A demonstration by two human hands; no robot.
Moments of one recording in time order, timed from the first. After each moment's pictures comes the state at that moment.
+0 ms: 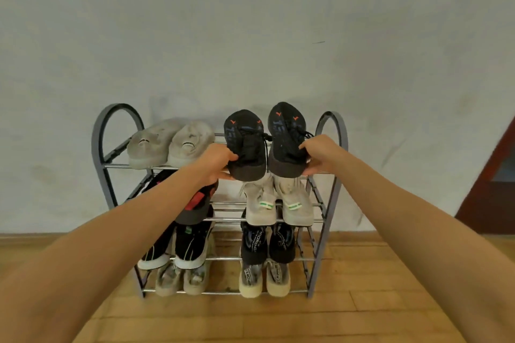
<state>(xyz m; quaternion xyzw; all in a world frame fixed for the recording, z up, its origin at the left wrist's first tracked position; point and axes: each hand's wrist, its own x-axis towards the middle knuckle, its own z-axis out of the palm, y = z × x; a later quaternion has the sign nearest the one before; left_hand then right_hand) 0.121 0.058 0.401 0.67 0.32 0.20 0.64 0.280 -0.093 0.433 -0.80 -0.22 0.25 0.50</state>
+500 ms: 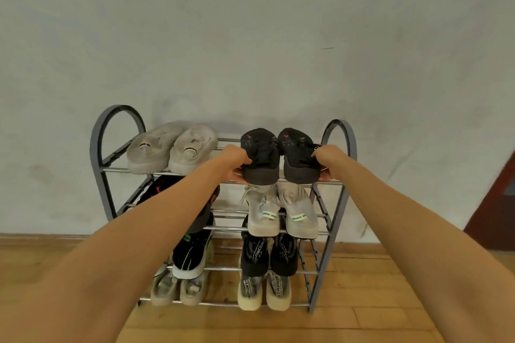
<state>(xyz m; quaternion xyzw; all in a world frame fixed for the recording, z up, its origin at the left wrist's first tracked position) 0.157 0.068 0.407 0.66 0.36 0.16 0.64 0.317 -0.067 0.424 -0.84 -0.12 0.23 0.48</state>
